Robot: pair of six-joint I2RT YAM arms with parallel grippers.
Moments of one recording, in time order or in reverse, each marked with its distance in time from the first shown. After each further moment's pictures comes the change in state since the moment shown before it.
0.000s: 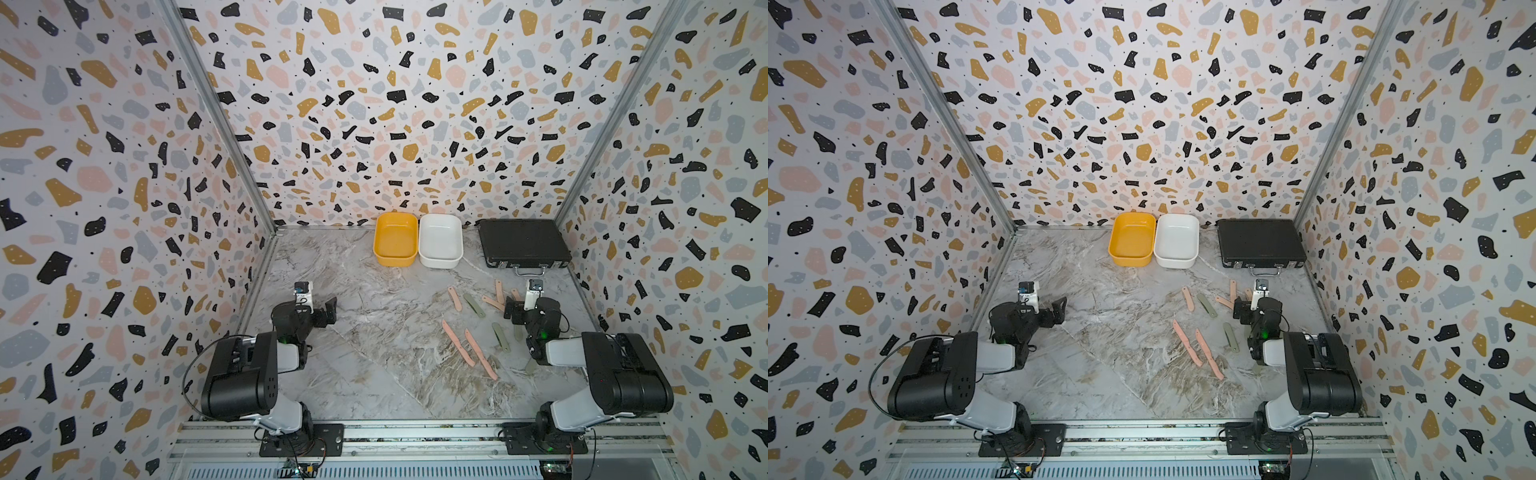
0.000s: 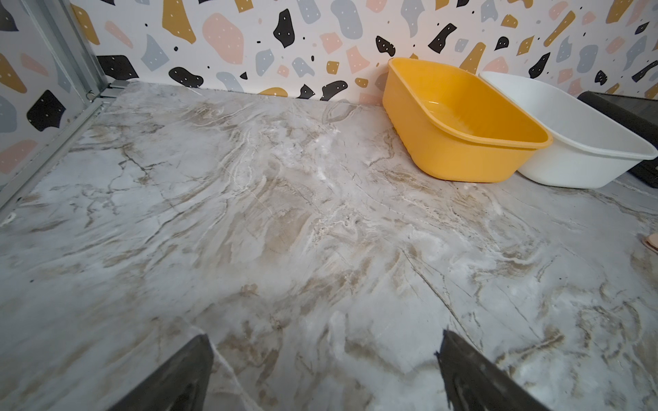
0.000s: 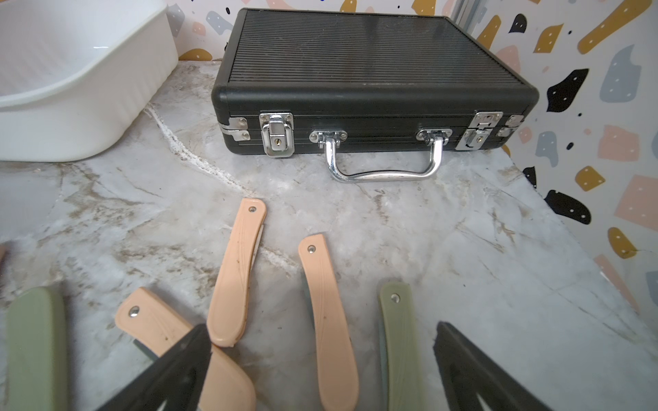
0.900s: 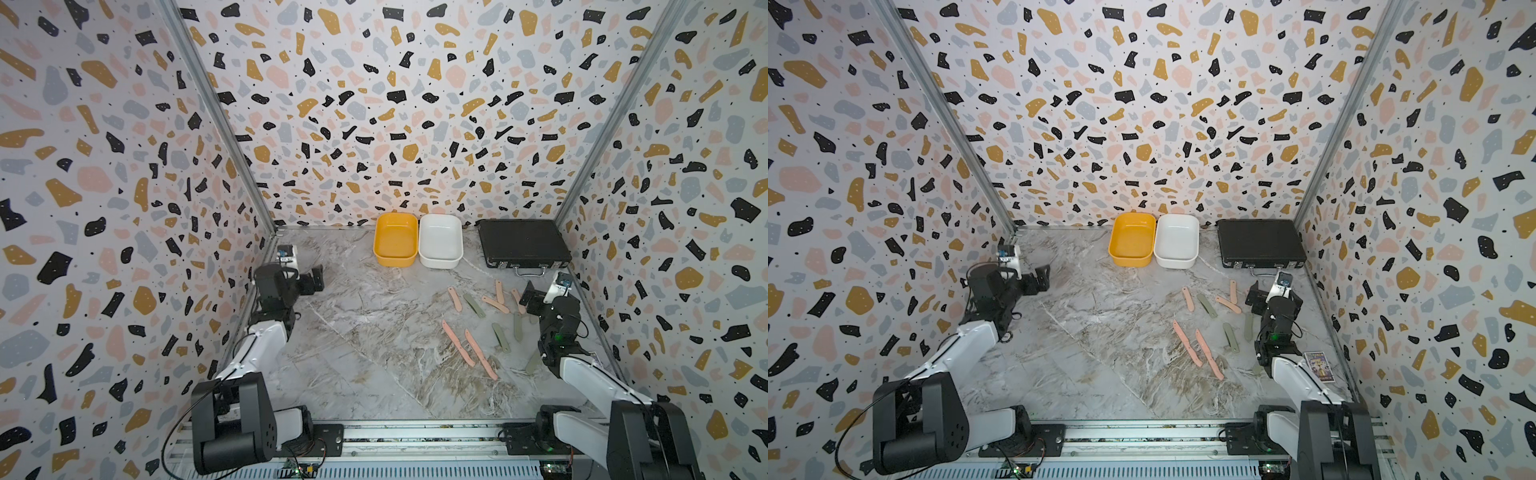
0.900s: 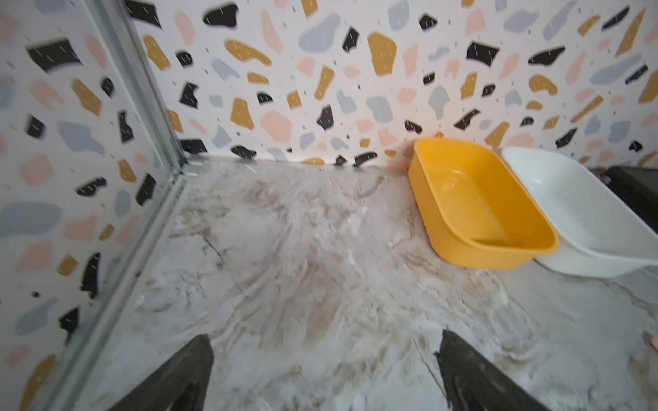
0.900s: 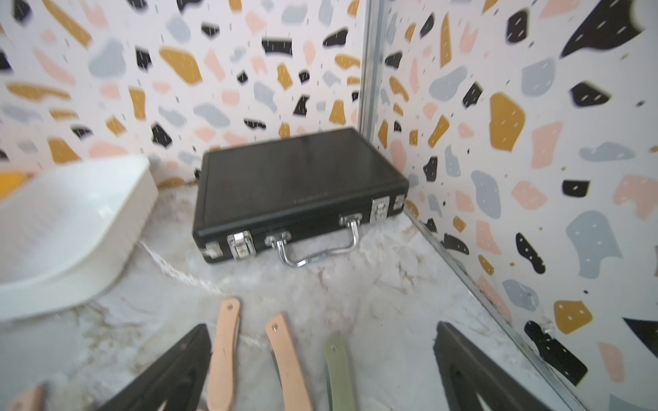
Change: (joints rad) left arm 0.016 -0.253 0.485 -0.735 -0.135 -0.005; right arm 0.000 -0.467 0.044 -0.278 0.161 0.169
